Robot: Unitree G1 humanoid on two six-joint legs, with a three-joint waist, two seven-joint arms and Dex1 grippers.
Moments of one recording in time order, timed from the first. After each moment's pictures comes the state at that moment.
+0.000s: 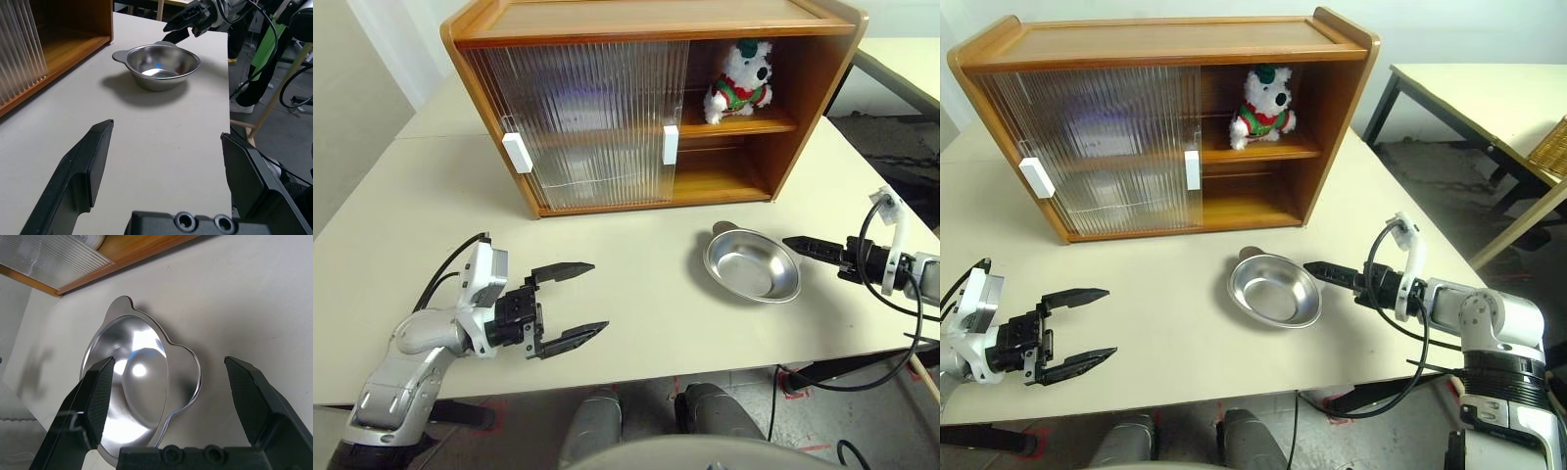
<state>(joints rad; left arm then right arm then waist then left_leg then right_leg) 0.22 0.69 0.15 -0.36 -0.57 0.11 -1.16 -0.30 -0.77 -0.31 0.22 0.71 1.15 0.90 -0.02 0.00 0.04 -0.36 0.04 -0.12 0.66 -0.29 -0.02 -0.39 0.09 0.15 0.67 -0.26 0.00</state>
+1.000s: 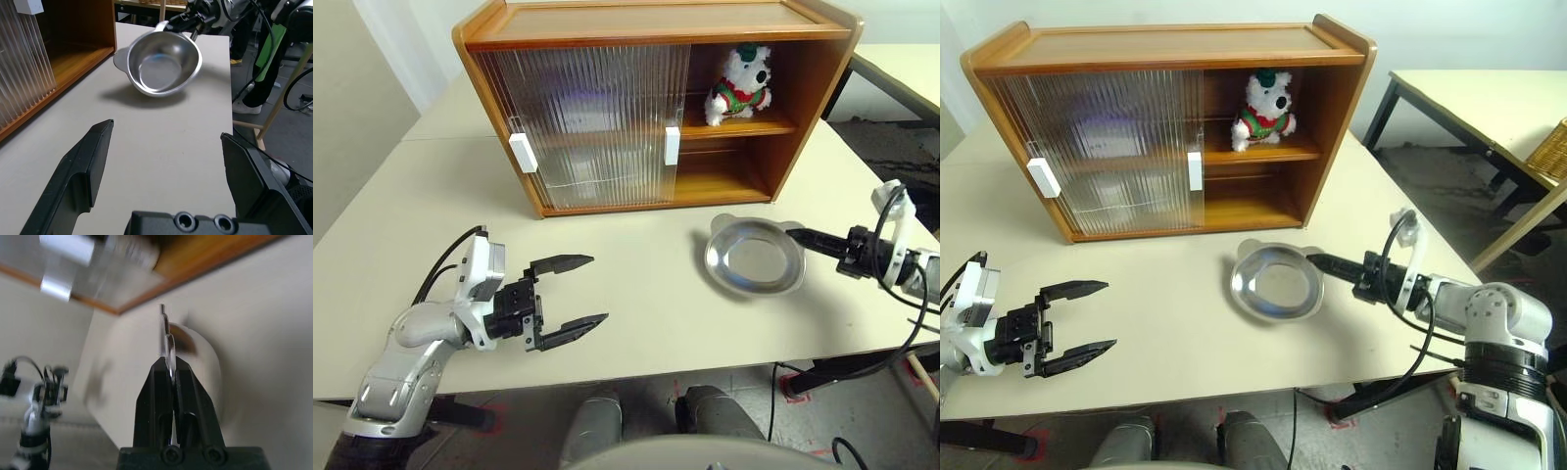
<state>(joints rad) 0.19 0.70 0.15 -0.35 -0.58 0.10 -1.14 -0.40 -0.72 -0.45 0.31 0.87 1.33 0.84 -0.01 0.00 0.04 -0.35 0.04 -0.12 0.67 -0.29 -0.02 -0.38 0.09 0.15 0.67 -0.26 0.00</state>
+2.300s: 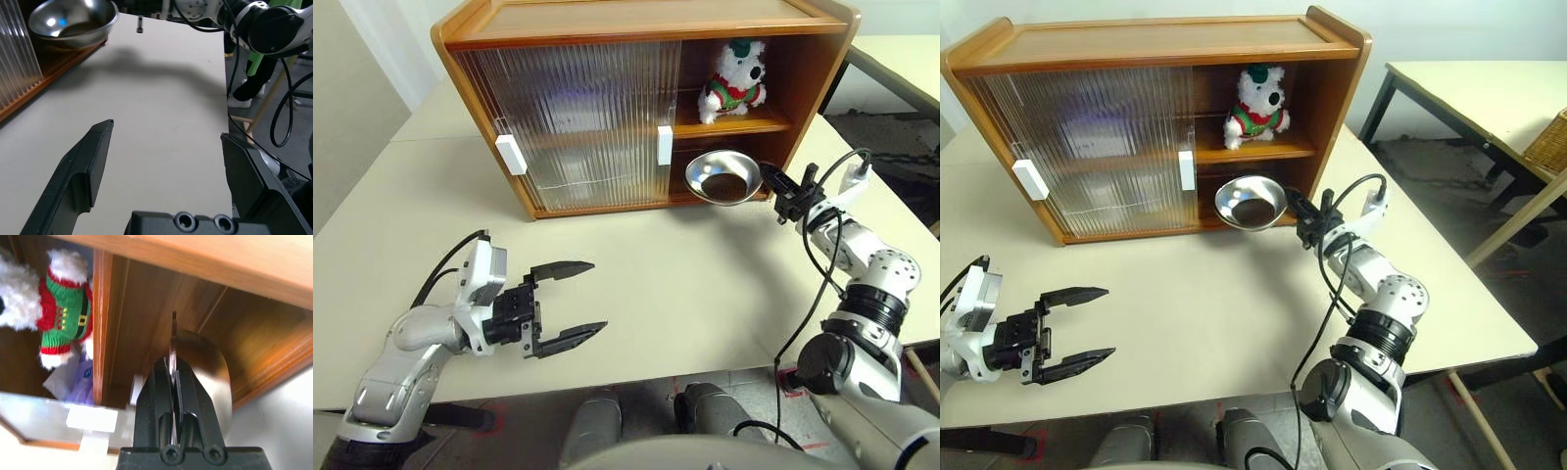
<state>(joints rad) 0.22 0.72 0.15 -0.36 -0.58 0.11 -1.16 -0.63 -0.13 -0.82 0.31 1.04 1.01 0.09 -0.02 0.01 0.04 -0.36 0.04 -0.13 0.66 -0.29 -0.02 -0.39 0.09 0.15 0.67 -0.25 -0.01</state>
